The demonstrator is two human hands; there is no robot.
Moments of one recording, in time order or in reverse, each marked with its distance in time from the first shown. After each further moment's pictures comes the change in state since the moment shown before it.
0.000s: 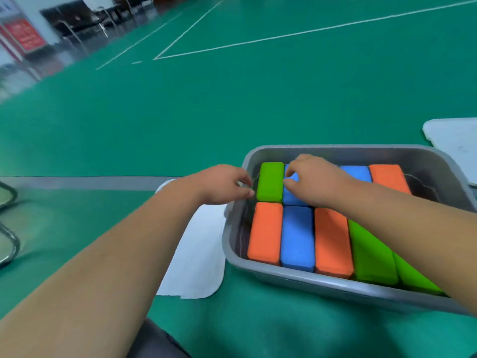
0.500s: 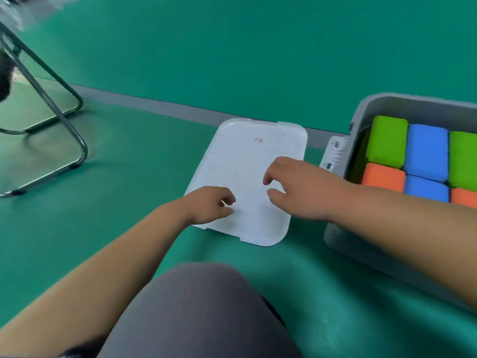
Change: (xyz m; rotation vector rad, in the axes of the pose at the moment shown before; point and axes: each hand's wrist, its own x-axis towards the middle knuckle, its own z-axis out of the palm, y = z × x) left_hand -0.145 -0.243 0.167 -0.312 -0.089 -0.320; right_hand 0.009 -0.219 0.115 0.059 -0.336 -0.385
